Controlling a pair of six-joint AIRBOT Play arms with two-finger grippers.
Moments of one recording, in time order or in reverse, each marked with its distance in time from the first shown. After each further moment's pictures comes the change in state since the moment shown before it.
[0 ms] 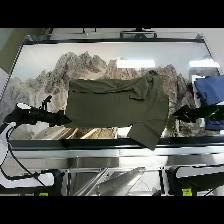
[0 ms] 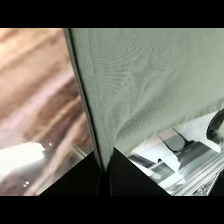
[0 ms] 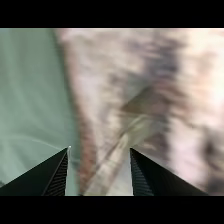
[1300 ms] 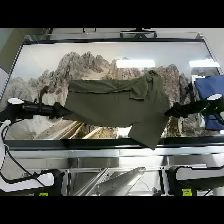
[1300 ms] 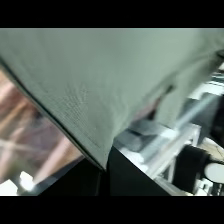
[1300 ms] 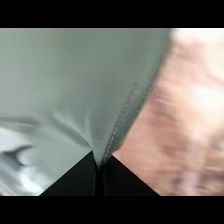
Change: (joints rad) left arm 0.010 0.071 0.117 -0.227 -0.195 0.121; right arm 0.136 0.106 0.011 0.097 0.071 -0.016
